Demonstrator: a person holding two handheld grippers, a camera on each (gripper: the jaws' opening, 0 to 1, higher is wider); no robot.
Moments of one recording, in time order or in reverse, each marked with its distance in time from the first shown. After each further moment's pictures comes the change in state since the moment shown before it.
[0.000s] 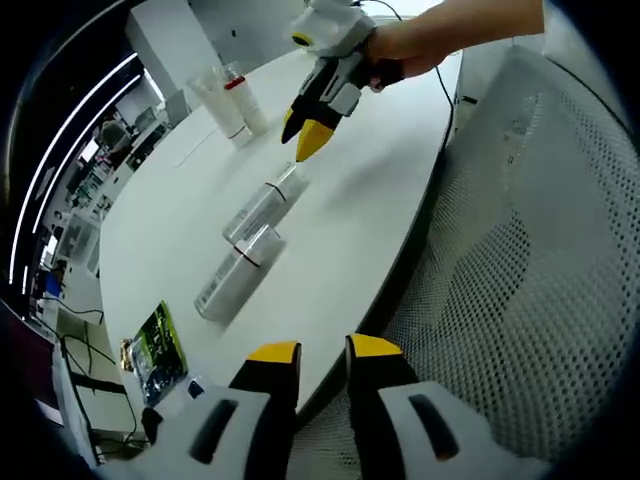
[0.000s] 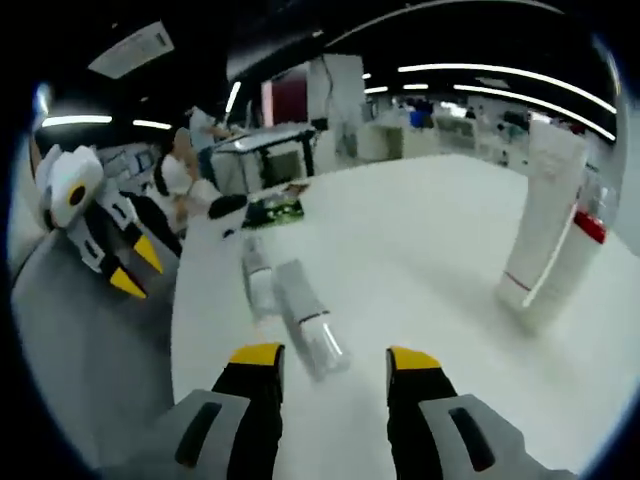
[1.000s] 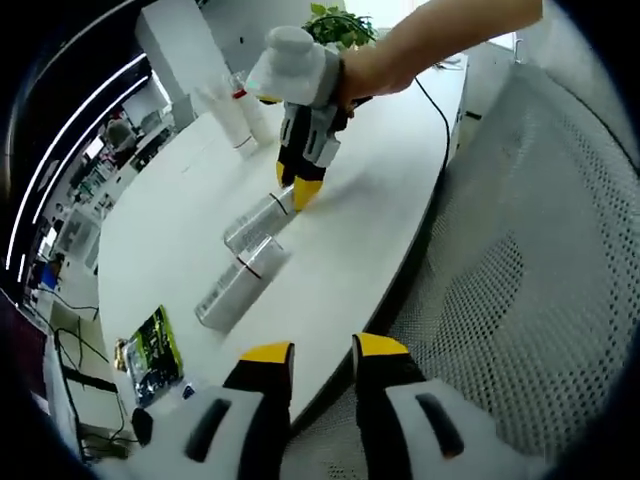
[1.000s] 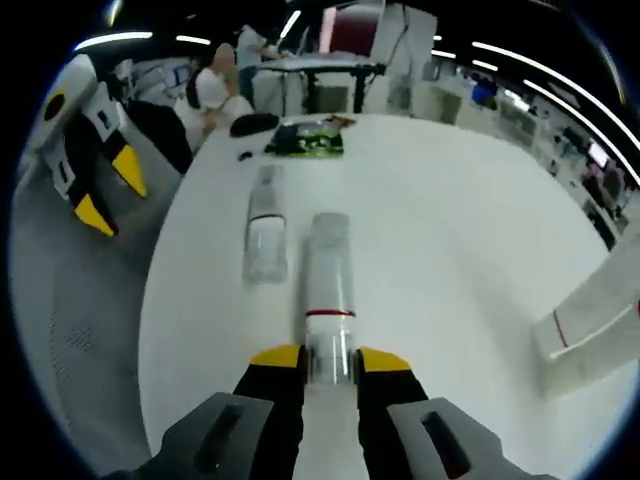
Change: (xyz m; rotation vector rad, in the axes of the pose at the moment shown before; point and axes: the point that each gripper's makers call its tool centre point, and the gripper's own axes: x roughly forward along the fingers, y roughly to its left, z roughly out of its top) left arm -0.006 0.002 0.019 -0.097 -0.120 -0.010; right arm 0.033 0.003 -0.017 -0.216 0.211 0.047
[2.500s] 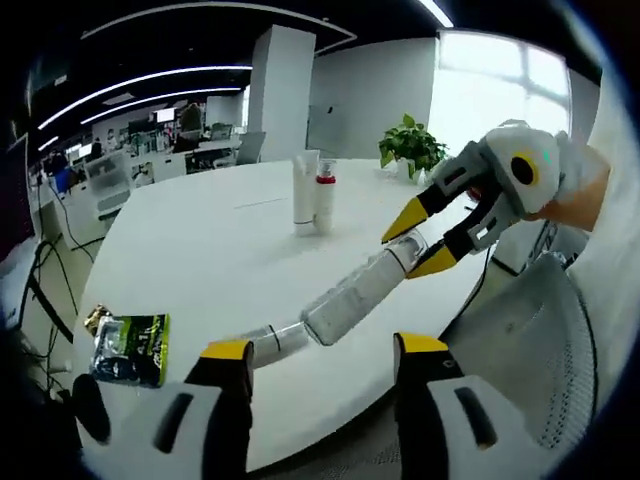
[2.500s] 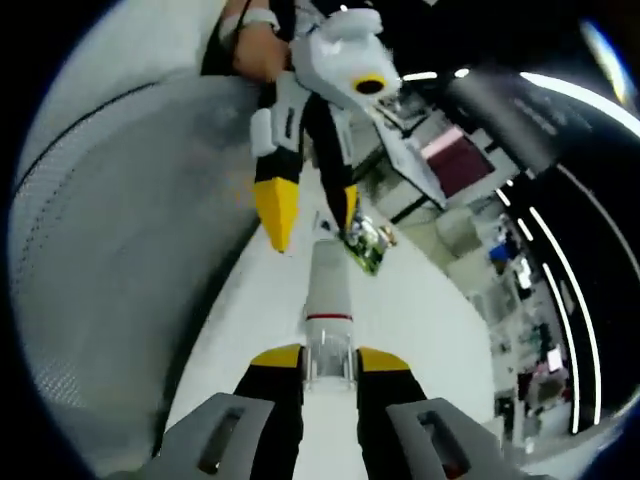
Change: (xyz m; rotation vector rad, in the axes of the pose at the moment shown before) left arm -0.025 0.035 0.053 -0.386 -0.331 0.011; right arm -0.118 0.094 0.075 -0.827 -0.125 -0.150
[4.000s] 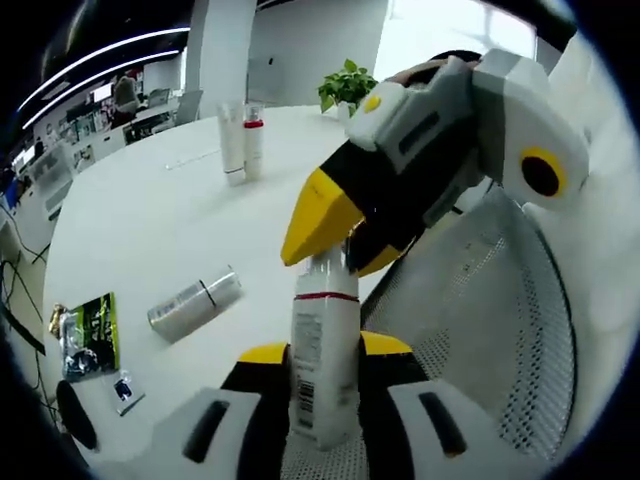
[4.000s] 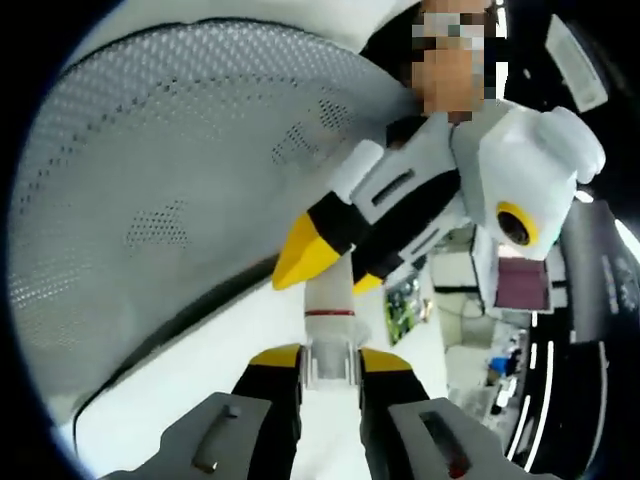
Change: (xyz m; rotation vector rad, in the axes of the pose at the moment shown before) left arm -0.005 -0.048 -0.042 0.082 0.225 -0.221; right arm 0.032 0.031 0.052 -0.443 -0.032 0.147
